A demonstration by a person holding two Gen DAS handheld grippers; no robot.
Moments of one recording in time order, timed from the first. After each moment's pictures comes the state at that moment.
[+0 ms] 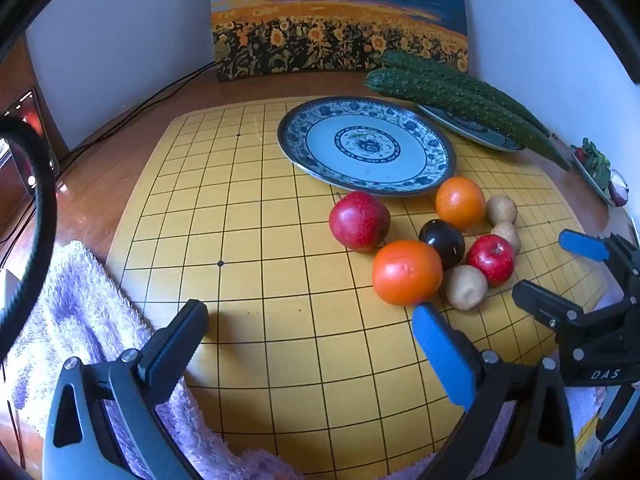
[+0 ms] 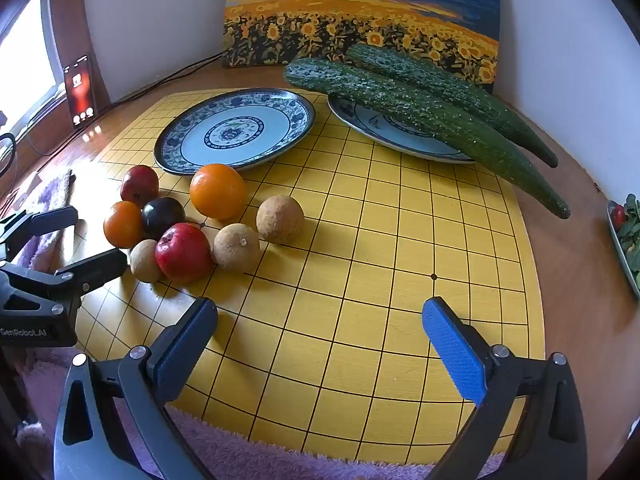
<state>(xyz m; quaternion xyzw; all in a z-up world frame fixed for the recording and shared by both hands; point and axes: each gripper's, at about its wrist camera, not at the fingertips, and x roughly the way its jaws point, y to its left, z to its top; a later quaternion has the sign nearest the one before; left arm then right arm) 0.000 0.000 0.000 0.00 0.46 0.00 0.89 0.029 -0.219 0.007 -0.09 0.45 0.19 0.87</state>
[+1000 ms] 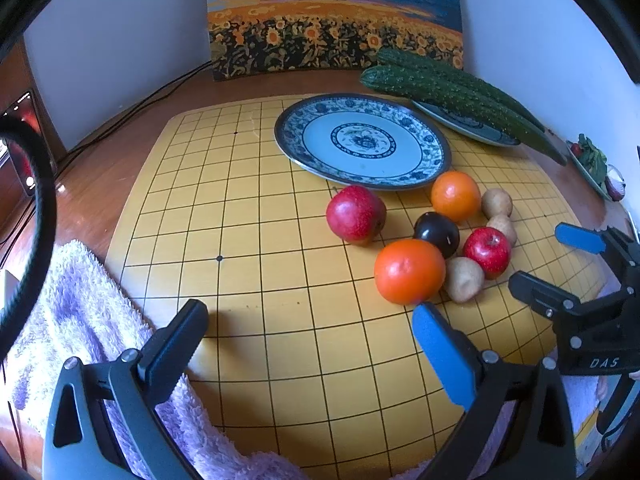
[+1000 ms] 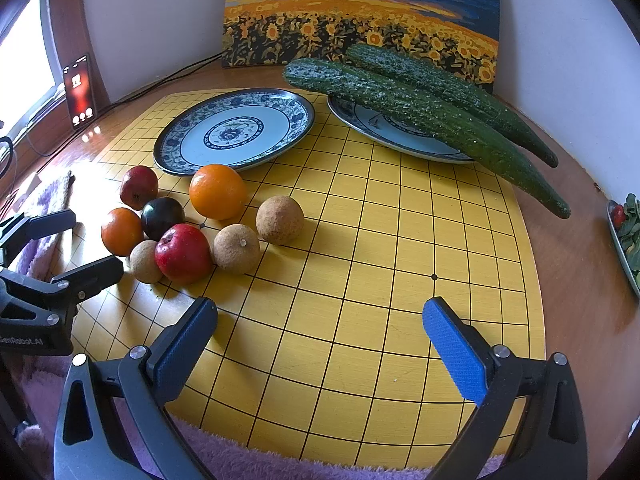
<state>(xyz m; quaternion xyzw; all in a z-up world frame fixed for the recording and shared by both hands) -0.005 0.000 0.003 0.00 0.46 -0.01 0.89 0.029 -0.219 0.006 -0.09 0.45 0.19 0.87</state>
